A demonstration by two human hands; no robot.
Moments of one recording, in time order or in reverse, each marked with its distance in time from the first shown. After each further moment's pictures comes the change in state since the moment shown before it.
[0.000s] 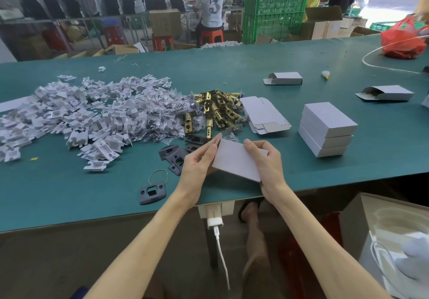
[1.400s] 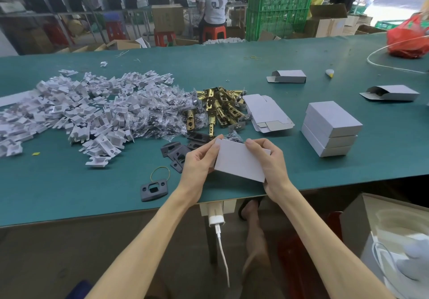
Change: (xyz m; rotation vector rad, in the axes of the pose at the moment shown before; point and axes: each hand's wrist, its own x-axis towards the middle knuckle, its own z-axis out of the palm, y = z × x) left_hand 0.004 -0.001 0.000 -0.082 0.019 -0.044; right_hand -0.006 -0.008 -0.003 0.060 -0.104 0.011
